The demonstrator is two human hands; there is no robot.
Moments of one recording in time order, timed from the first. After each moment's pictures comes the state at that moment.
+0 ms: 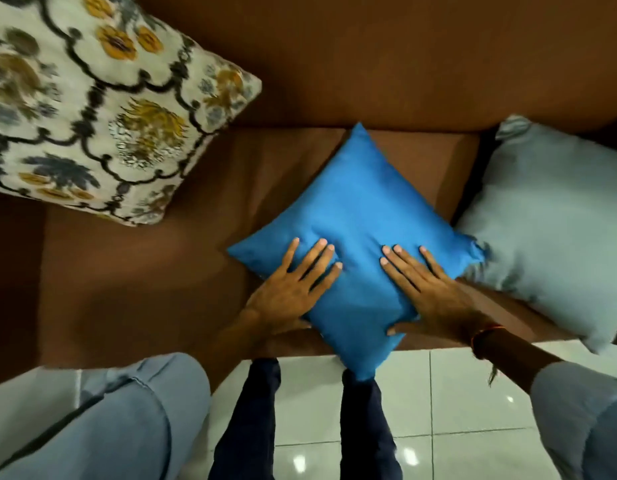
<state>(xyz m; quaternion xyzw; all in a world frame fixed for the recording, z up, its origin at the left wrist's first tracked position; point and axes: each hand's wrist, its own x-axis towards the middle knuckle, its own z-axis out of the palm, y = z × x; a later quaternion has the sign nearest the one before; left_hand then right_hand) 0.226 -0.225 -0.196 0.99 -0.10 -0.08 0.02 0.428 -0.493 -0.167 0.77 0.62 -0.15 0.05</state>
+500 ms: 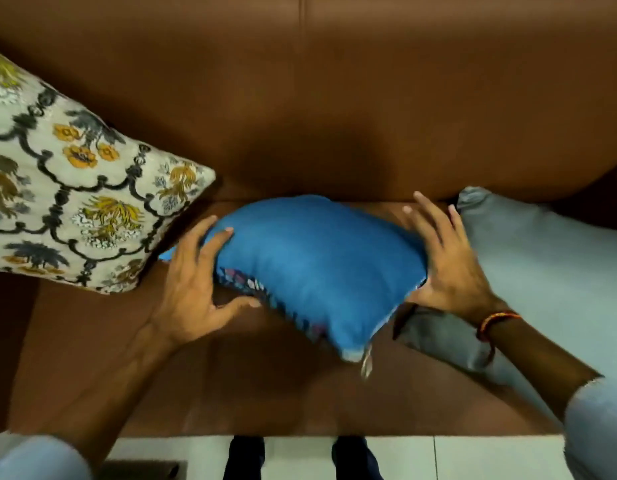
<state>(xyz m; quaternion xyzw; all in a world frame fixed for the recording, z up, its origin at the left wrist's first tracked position) 0.303 -0.151 -0.093 0.94 0.20 0.10 0.26 0.601 -0.448 -0.104 0.81 0.54 -0.05 -0.21</state>
